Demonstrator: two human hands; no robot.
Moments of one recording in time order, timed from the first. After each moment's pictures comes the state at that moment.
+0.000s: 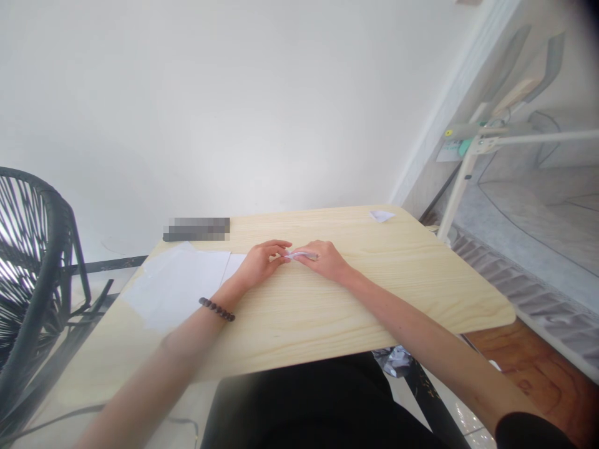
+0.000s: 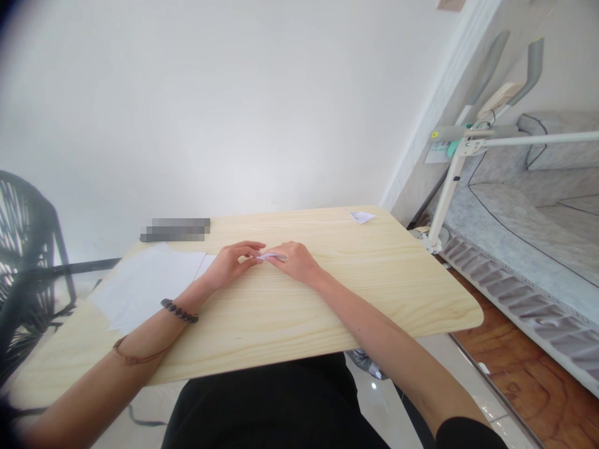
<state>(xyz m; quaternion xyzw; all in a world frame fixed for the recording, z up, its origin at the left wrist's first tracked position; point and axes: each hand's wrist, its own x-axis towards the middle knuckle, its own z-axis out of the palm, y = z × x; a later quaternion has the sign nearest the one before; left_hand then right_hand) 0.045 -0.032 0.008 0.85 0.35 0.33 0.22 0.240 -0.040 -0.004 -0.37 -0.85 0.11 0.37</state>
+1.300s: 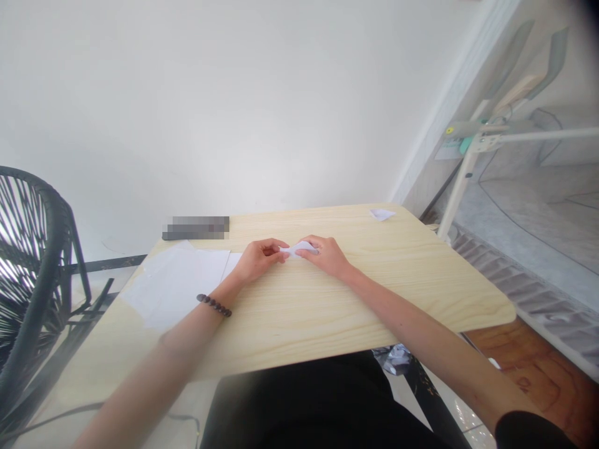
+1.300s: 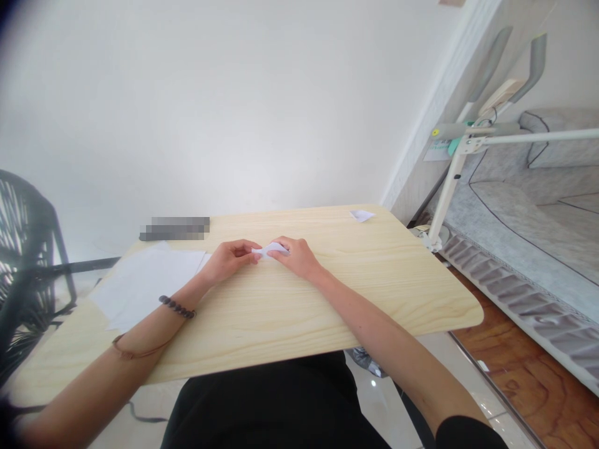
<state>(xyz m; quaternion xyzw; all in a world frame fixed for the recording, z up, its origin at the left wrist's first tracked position) 0.043 -0.029 0.004 0.73 0.39 0.36 0.42 0.240 -0.044 0.003 -0.46 -0.77 0.22 0.39</state>
